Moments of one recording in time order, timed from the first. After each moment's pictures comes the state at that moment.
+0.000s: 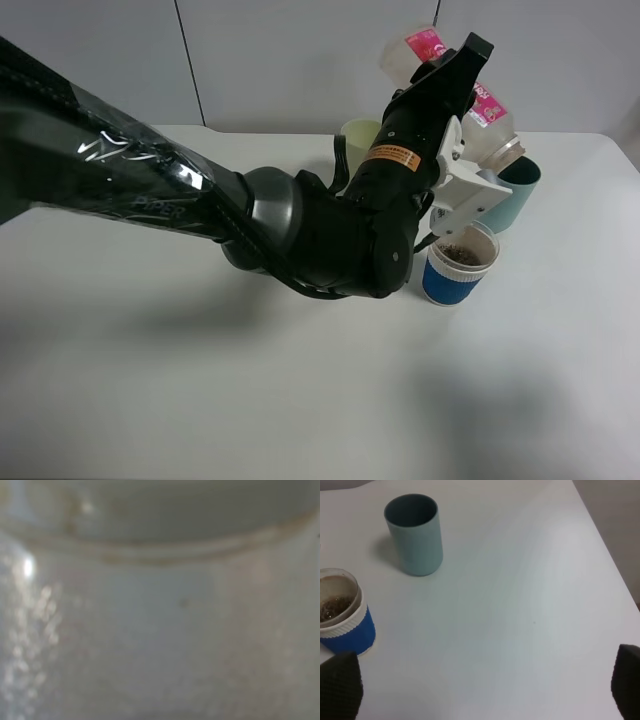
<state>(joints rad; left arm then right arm) -1.09 2.17 -1.30 -0.75 -1.20 2.47 -0.06 0.00 -0.50 -0.05 1.06 0.01</state>
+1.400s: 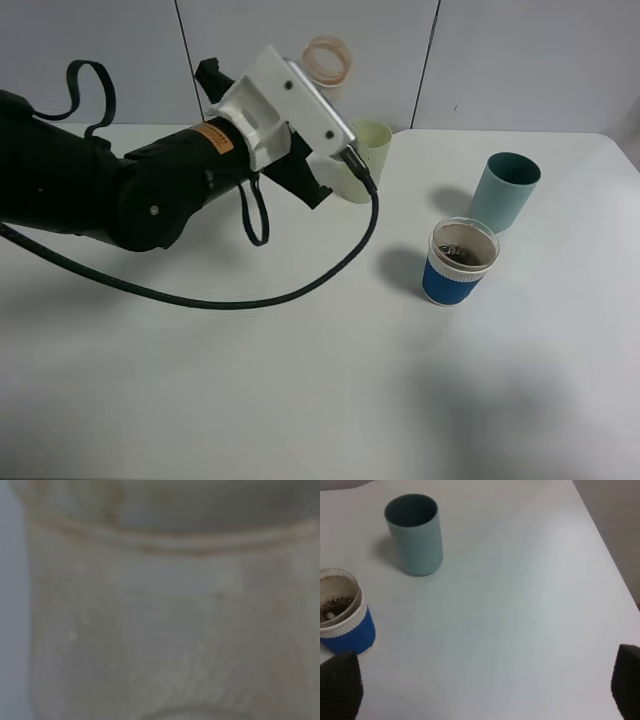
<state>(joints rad) -0.76 1.75 -0.76 -0.34 -0.80 0.72 -0.06 0.00 -0.50 -0.05 1.06 0.01</state>
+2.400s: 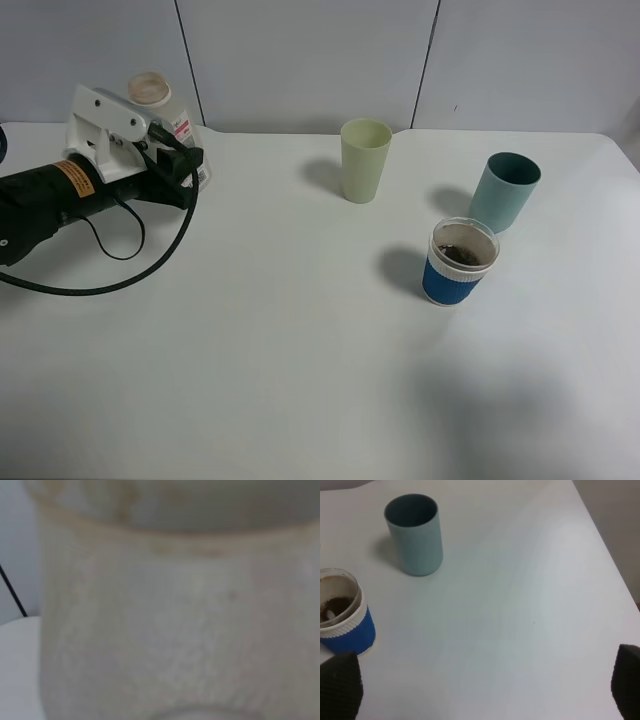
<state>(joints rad) -0.16 1.84 -0.54 0.42 -1.04 -0.09 -0.06 0.00 -0.50 -0.05 1.06 0.01</state>
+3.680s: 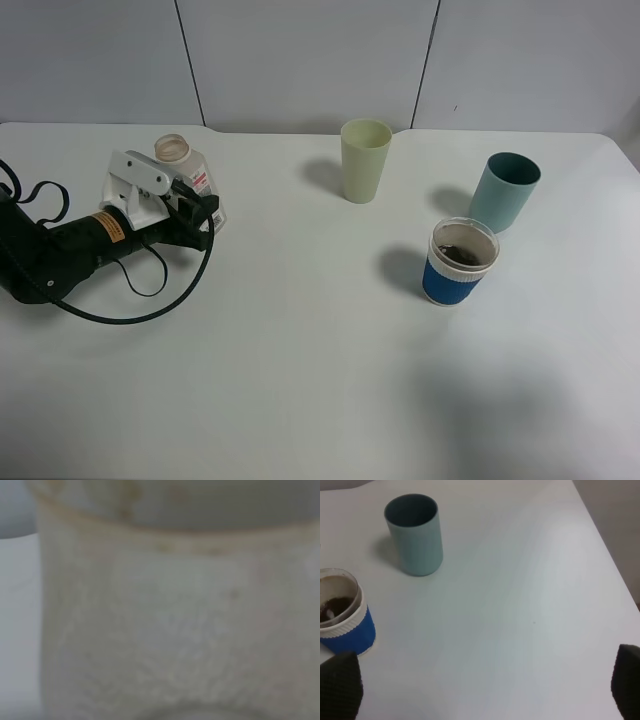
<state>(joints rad) -0.15 2.14 -0.57 0.41 -1.25 -0.06 -0.06 0.00 -0.50 -0.05 1.06 0.01</state>
